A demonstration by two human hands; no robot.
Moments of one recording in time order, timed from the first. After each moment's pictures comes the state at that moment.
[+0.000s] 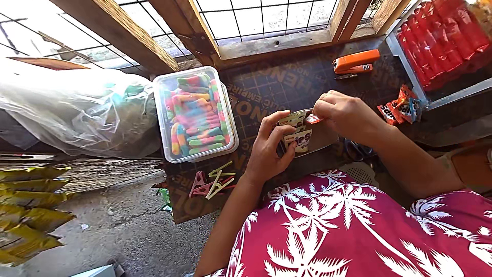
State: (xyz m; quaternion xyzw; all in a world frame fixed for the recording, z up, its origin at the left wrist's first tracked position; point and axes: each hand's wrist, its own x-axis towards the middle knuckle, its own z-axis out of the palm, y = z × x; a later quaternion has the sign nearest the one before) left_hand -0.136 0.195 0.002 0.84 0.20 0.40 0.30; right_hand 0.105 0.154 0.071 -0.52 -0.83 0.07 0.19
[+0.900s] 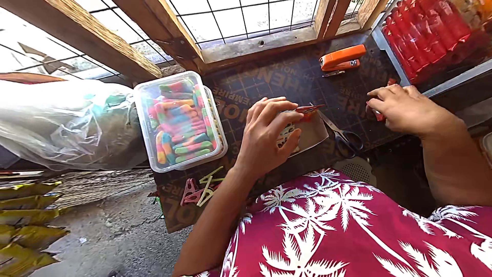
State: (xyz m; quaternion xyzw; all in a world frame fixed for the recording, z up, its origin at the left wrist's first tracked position) left_hand -0.113 0.211 0.047 0.88 0.17 0.36 0.25; right_hand 0.224 0.094 0.079 -0.70 -0.70 0.12 -0.13
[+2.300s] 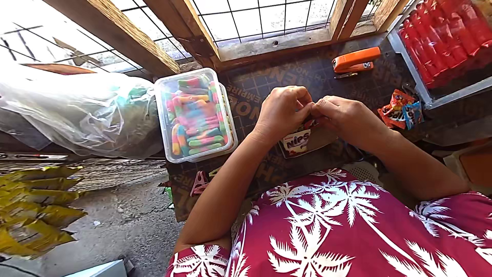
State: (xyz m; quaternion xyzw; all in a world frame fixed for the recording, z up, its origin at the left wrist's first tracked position) left_hand -0.076 0.252 0.057 0.87 0.25 0.21 0.36; right_hand 0.102 0.143 0.072 -0.53 -0.81 0.07 0.22
